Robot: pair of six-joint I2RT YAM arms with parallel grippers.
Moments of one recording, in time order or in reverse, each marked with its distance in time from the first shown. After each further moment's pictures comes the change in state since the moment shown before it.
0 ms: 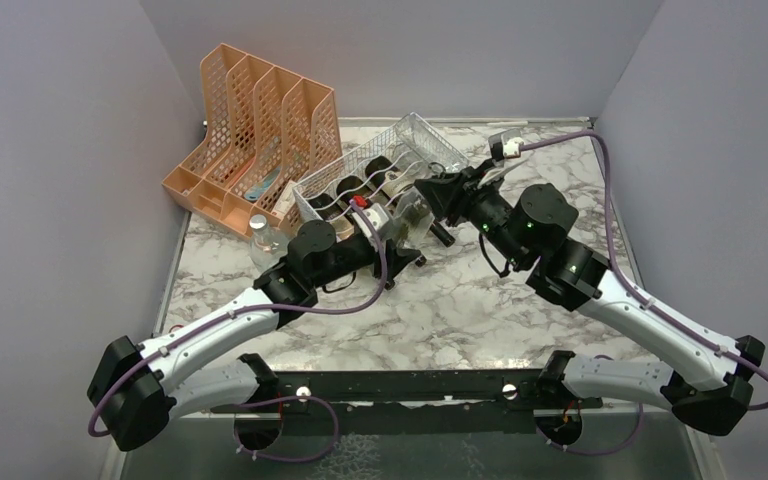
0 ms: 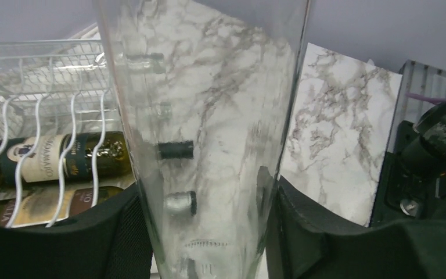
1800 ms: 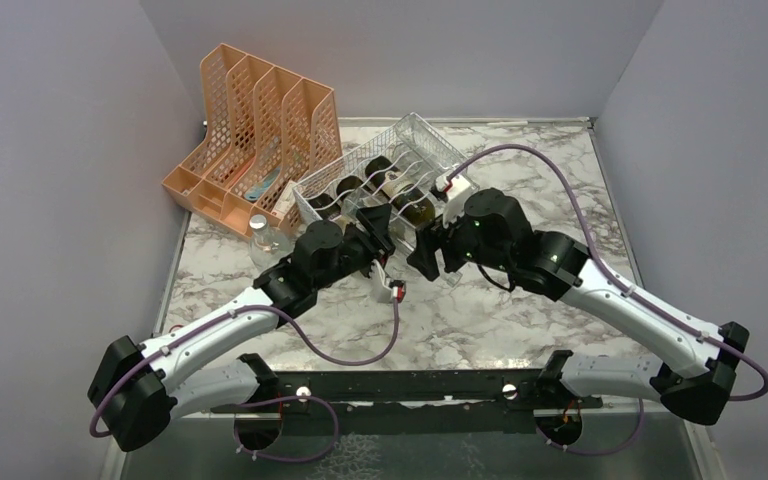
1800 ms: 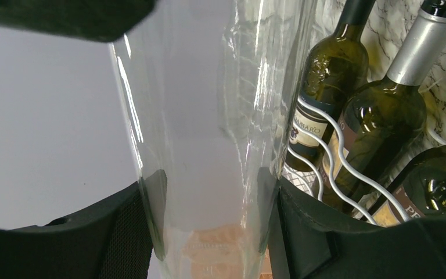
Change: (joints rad) left arm 0.008 0.004 -0.003 -0.166 -0.110 1.667; right arm -0.015 0.072 0.037 -0.552 -0.210 -0.058
